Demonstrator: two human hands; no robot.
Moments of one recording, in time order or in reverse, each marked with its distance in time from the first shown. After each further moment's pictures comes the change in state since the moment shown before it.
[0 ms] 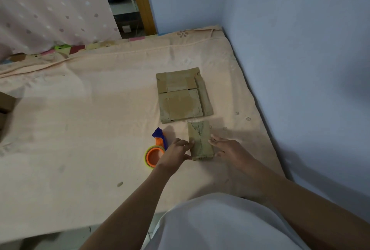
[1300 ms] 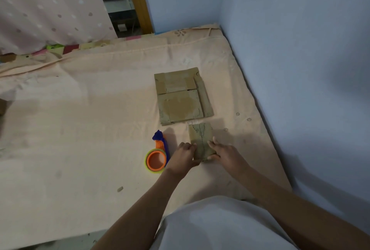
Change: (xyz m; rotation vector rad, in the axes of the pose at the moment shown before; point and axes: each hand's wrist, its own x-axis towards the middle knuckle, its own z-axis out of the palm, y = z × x) left_hand 0.009 0.020 0.004 -0.025 -0.045 -0.100; right_hand 0.007 -0.027 0.015 0.004 0.082 0.185
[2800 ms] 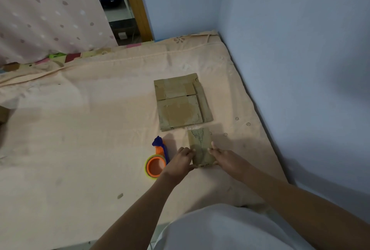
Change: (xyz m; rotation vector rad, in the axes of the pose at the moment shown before) left_hand -0.002 -0.005 -0.009 0.034 -0.054 0.071; right_hand 0.003 0.006 -0.010 0.052 -0.151 0.074
